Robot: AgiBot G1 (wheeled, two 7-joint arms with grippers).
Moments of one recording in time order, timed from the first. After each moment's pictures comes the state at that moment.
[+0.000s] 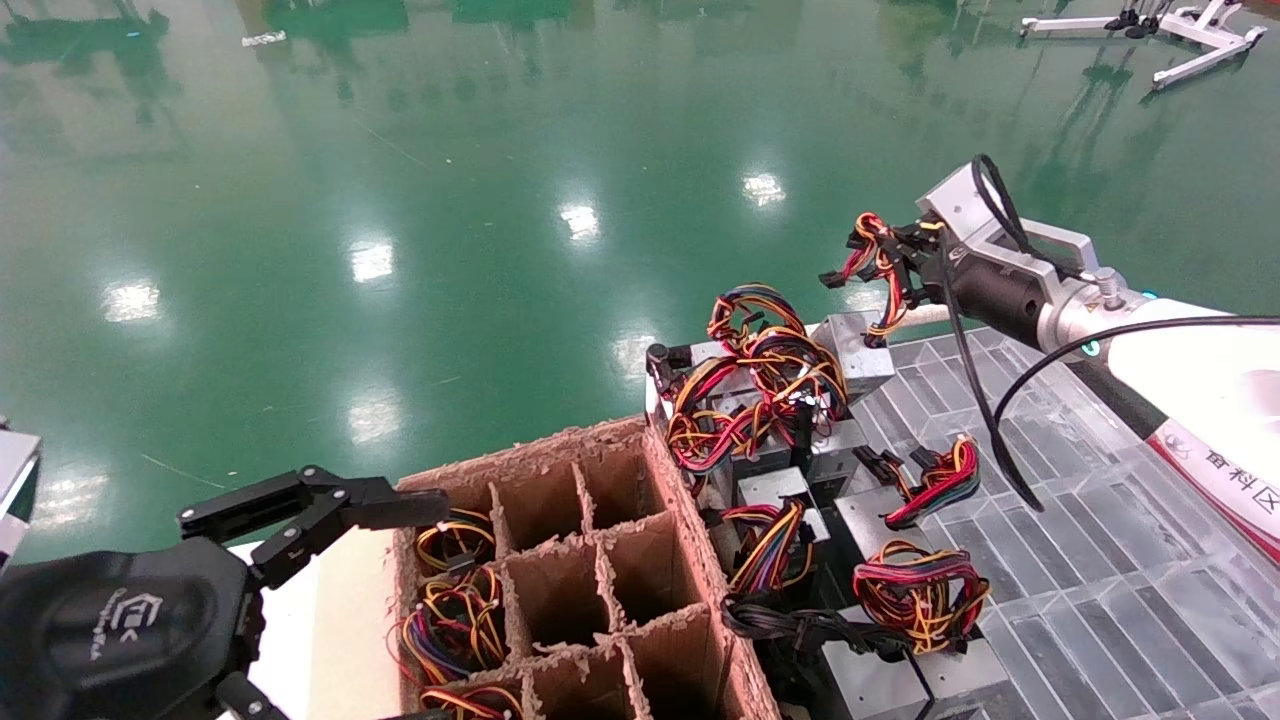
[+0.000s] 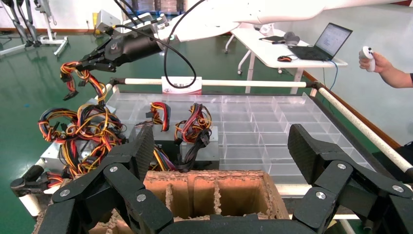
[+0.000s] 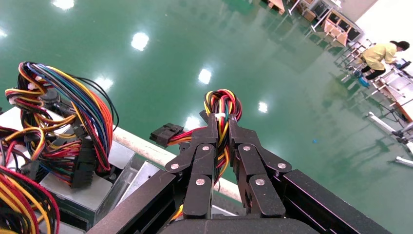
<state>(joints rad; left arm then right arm) -1.09 0.57 0.38 -1.25 0.66 1.45 -0.13 1.79 -1.16 -0.41 -0.01 -1.21 -0.65 -0.61</state>
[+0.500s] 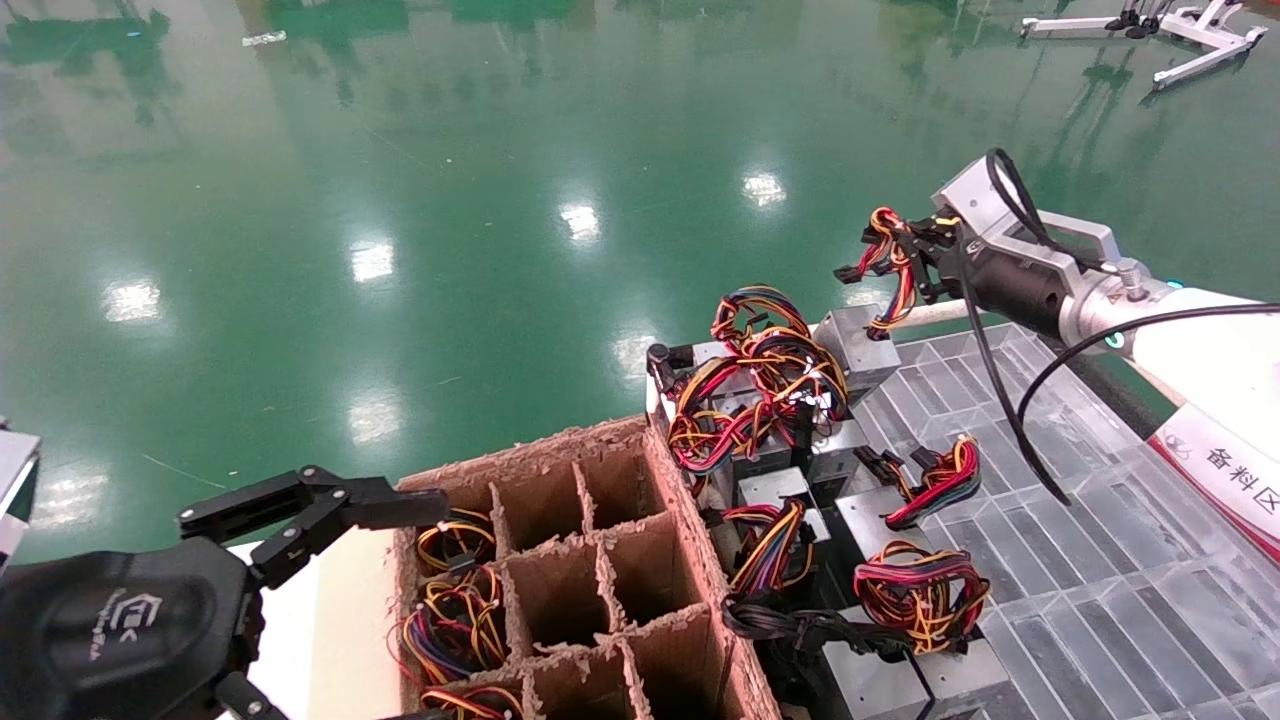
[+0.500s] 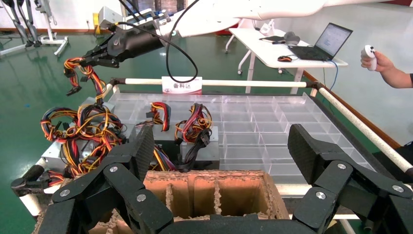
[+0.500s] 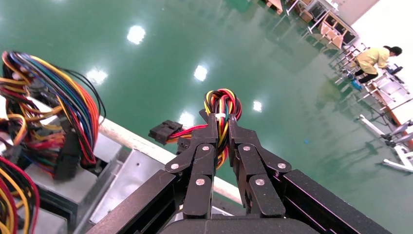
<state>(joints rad) -1.09 0.57 0.38 -1.25 0.66 1.45 -0.13 1.80 -1.14 -0.42 0.00 -1.23 -0.65 -0.61</state>
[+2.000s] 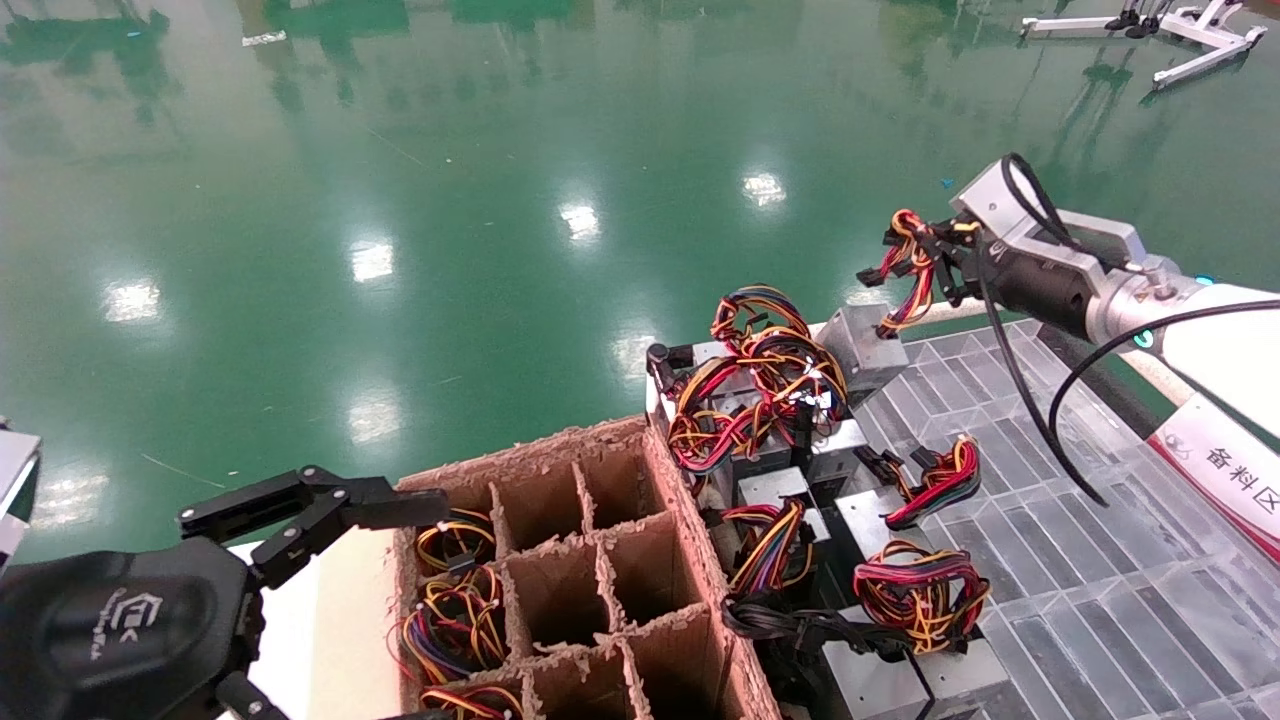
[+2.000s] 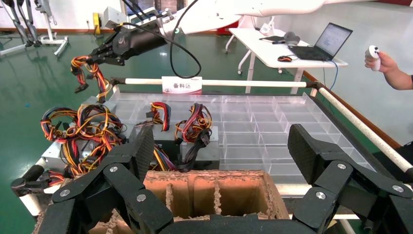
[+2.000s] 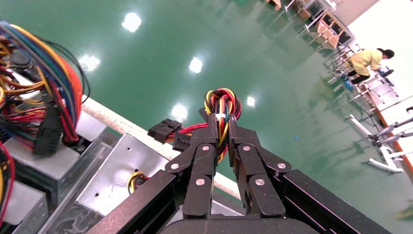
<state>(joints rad) -1.09 0.57 0.38 -1.25 0.66 1.45 -0.13 1.82 -1.11 -0.44 0.00 -1.26 -0.66 -0.62</state>
